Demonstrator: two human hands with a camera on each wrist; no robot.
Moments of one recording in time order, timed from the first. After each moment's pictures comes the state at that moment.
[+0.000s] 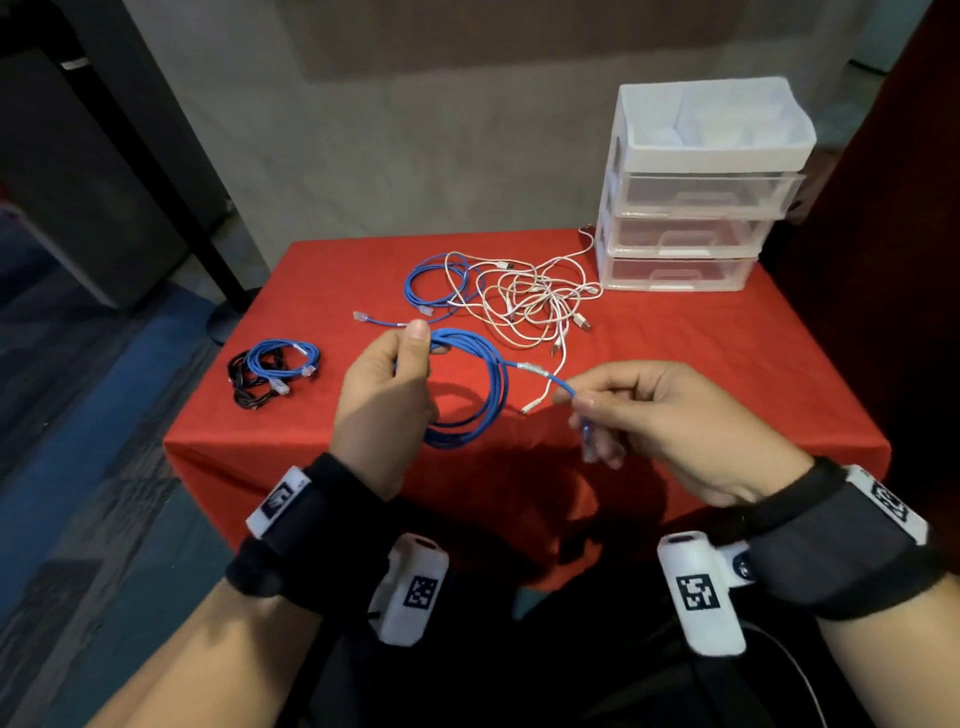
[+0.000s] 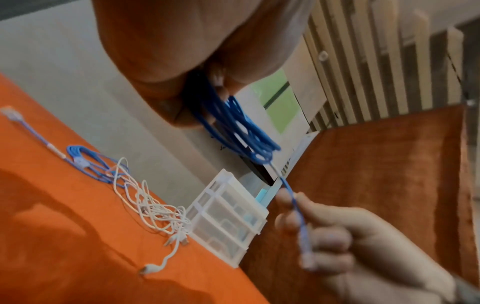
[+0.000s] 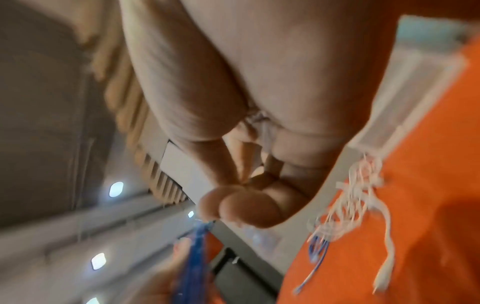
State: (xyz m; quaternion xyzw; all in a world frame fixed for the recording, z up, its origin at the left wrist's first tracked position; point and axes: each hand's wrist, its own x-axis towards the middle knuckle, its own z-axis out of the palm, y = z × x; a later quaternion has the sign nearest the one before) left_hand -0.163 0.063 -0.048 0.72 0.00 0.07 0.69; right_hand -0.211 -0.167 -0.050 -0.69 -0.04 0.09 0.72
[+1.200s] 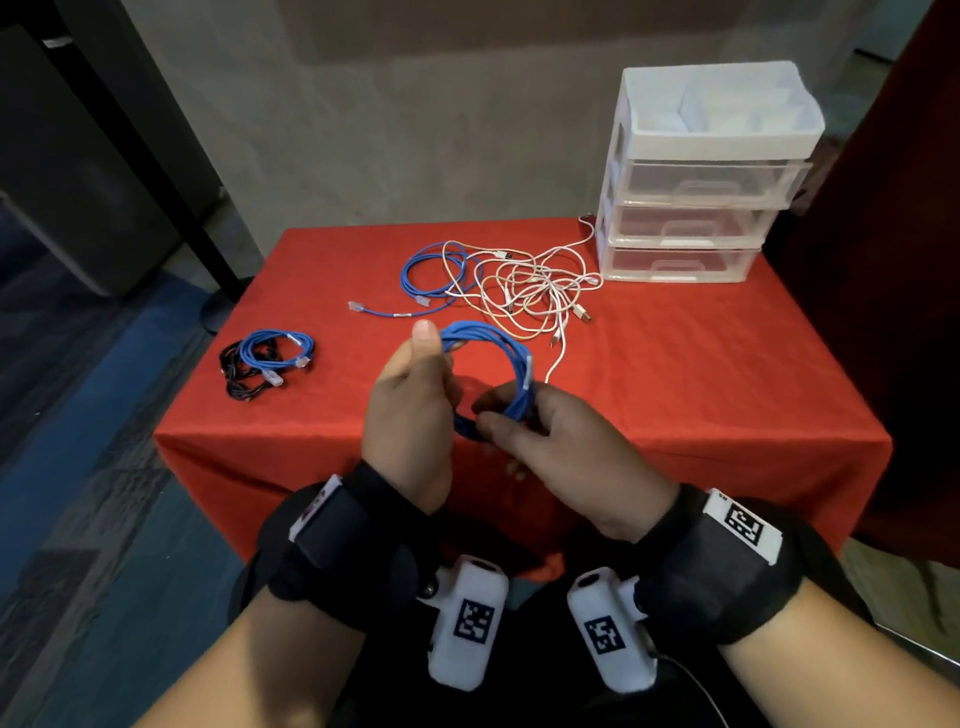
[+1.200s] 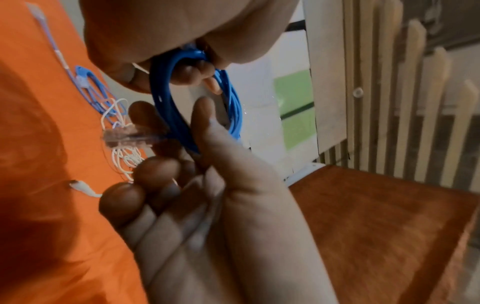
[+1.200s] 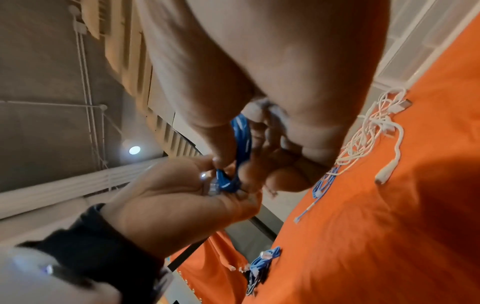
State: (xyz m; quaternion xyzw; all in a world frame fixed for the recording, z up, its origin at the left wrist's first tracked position) left_hand -0.172 0.036 -0.059 0.65 0.05 0.08 0.75; right_hand -0.205 -0.096 -0.084 -0.76 -0.06 0.05 0.65
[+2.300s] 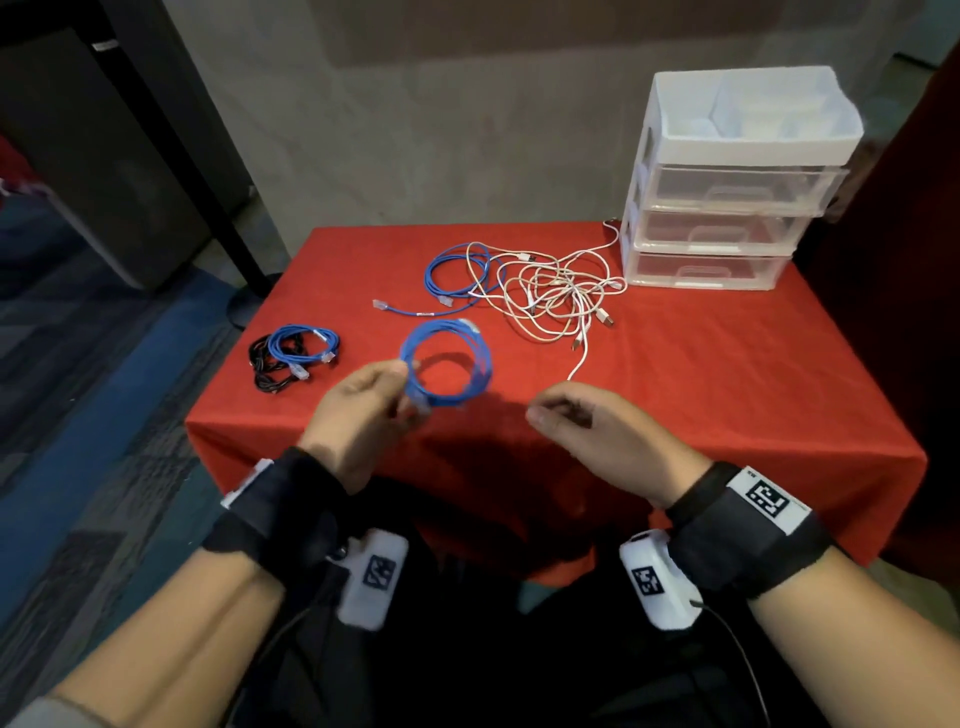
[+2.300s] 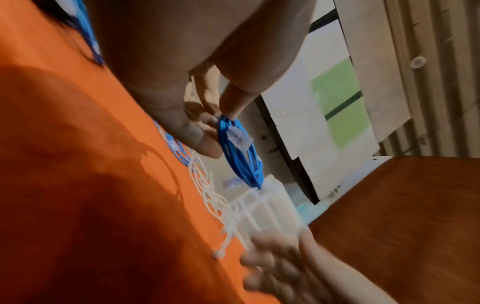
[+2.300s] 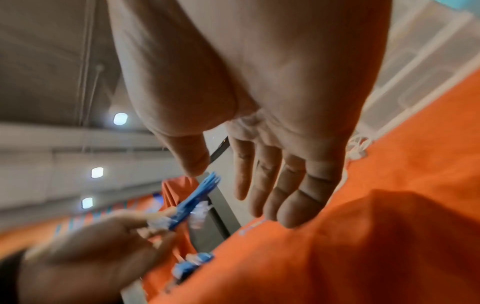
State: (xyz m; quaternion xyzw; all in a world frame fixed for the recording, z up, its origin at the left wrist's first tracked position) left_hand -0.142 0.120 -0.088 0.64 0.09 -0.06 0.76; right_hand -0.173 -0.131 -0.116 -0.84 -0.10 0.04 0.53
